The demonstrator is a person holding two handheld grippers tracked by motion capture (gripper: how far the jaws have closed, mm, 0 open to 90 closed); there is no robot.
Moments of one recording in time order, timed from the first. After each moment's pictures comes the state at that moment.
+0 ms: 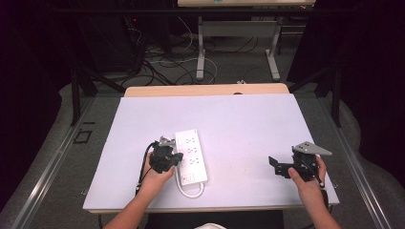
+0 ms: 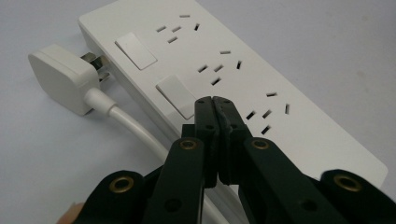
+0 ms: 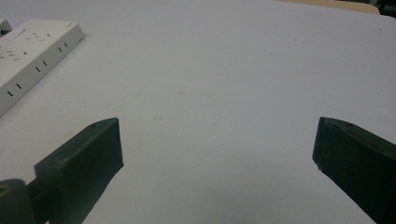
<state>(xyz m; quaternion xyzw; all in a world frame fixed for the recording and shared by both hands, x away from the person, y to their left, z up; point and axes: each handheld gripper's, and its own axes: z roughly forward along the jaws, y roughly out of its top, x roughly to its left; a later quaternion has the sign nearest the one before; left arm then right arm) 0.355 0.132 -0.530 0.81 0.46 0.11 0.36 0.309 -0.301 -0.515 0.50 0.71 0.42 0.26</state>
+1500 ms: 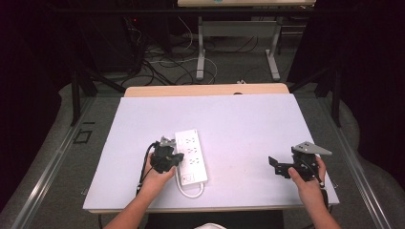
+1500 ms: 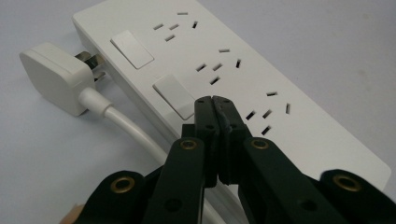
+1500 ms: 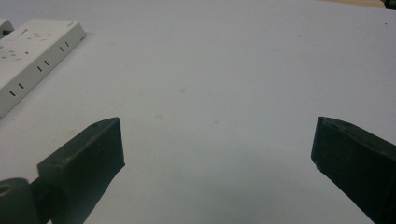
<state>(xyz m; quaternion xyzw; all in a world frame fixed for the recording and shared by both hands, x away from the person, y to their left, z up) 0.357 0.131 -0.532 0.81 0.45 0.11 0.36 0.310 -0.302 -0.517 0.50 0.71 0.43 0.25</state>
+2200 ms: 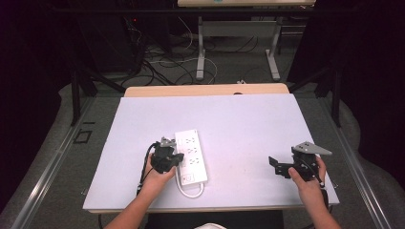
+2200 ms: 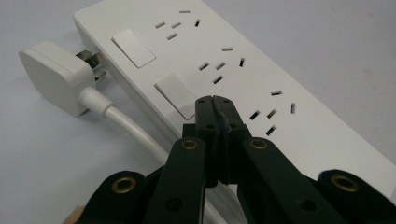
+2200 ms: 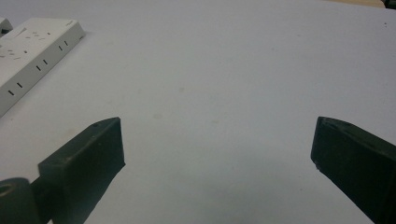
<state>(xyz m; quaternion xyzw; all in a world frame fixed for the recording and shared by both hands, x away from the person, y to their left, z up) 0.357 0.130 -0.535 0.81 0.46 0.11 0.36 0.310 -0.303 -0.517 0.50 0.71 0.42 0.25</state>
